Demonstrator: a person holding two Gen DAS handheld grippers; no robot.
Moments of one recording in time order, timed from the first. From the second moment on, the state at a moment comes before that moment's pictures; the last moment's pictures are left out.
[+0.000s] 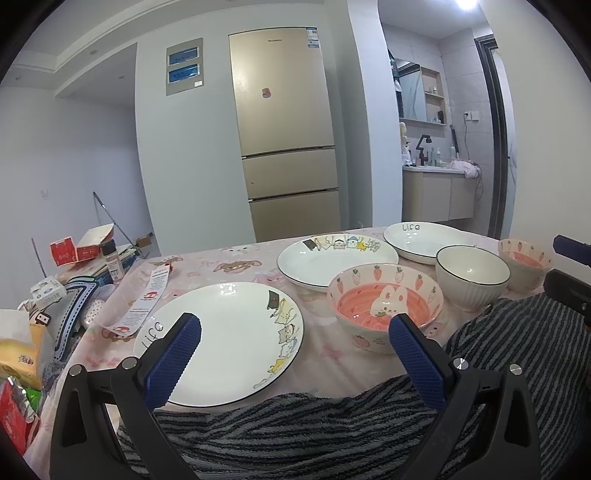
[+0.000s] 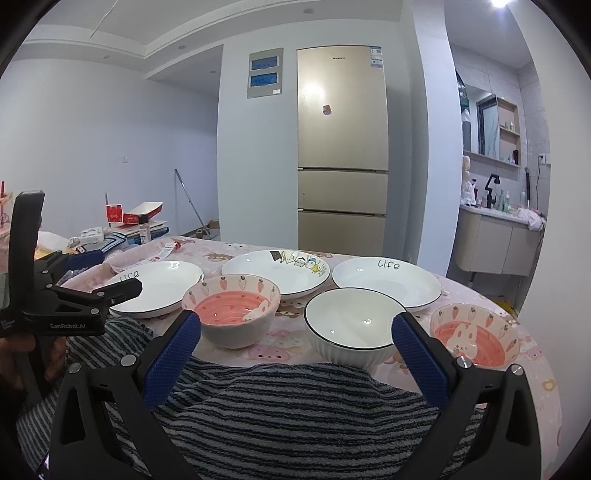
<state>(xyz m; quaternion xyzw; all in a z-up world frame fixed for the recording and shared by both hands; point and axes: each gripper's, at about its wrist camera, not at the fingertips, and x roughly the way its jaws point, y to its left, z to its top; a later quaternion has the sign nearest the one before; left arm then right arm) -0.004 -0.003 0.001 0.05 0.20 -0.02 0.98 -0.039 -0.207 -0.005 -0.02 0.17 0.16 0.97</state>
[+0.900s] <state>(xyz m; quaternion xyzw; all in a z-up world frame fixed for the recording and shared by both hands) 0.060 -0.007 0.004 -0.14 0.38 -0.15 0.90 0.037 -0.213 0.029 0.00 0.28 0.28 0.92</state>
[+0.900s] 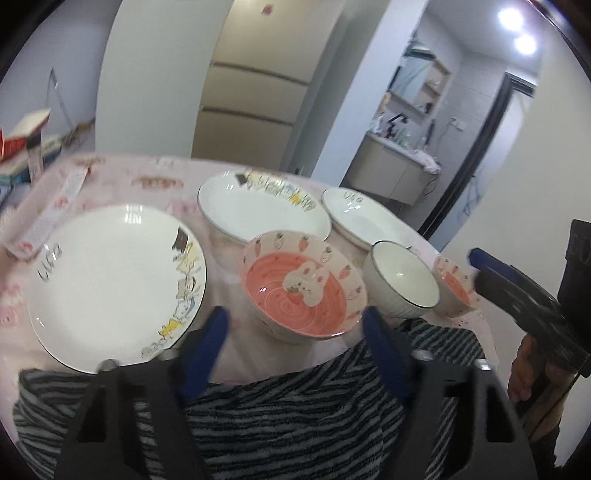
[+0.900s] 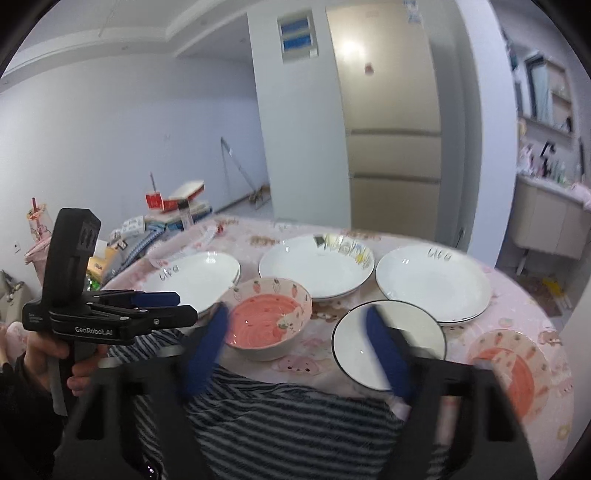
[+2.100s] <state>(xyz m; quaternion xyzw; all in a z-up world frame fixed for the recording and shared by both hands) 0.136 0.002 -0.055 -0.19 0.45 -0.09 0.87 0.138 -0.127 -0.049 -0.10 0.41 0.22 0.88</state>
